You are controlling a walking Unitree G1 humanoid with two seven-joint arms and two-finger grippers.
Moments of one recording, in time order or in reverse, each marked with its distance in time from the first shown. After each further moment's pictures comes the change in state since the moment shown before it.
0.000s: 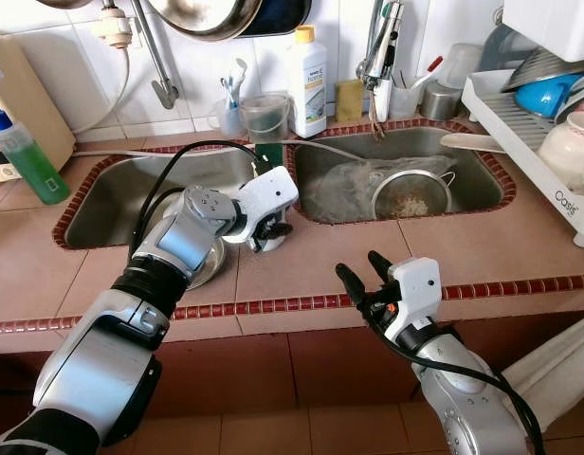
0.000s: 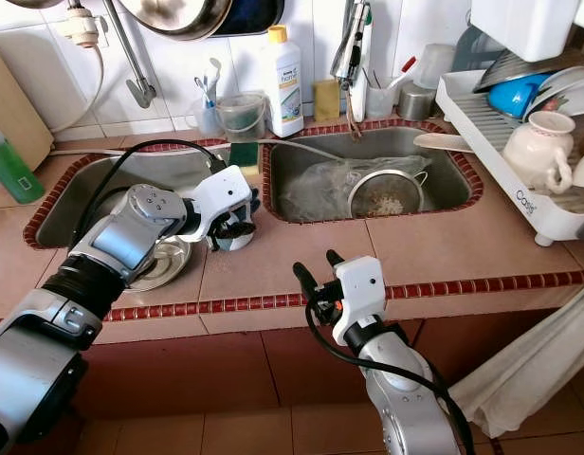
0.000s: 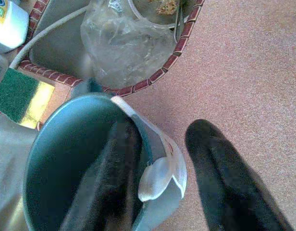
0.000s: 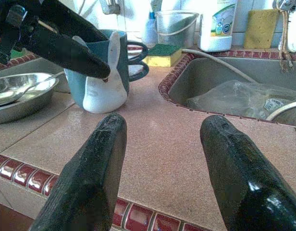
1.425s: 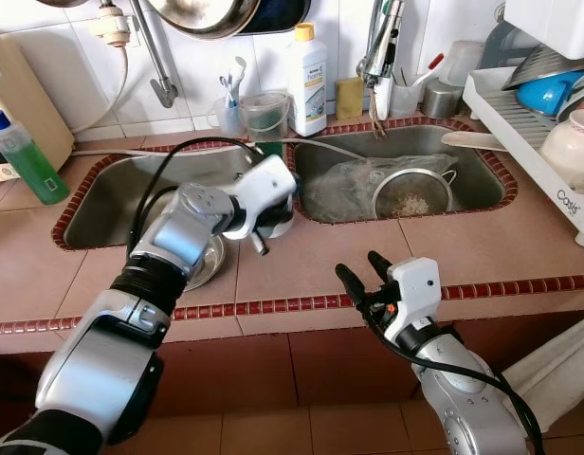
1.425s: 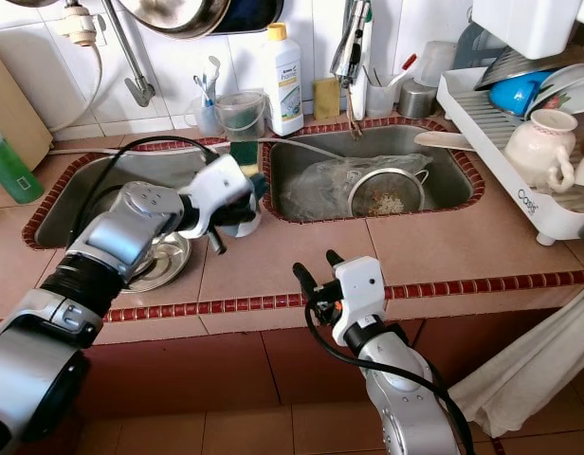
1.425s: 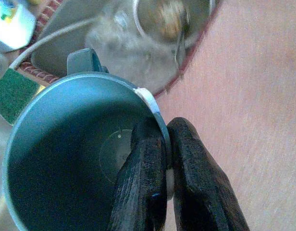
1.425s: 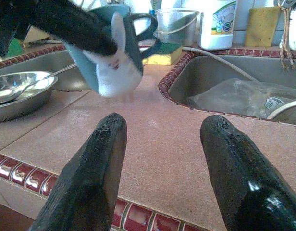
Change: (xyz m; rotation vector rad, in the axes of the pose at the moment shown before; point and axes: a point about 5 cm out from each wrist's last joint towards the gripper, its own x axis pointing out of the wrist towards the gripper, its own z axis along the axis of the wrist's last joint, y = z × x) left arm -0.004 0.006 0.006 -0.185 -0.111 0.019; right arm 0.000 0.000 0.000 -0.003 0.001 0.002
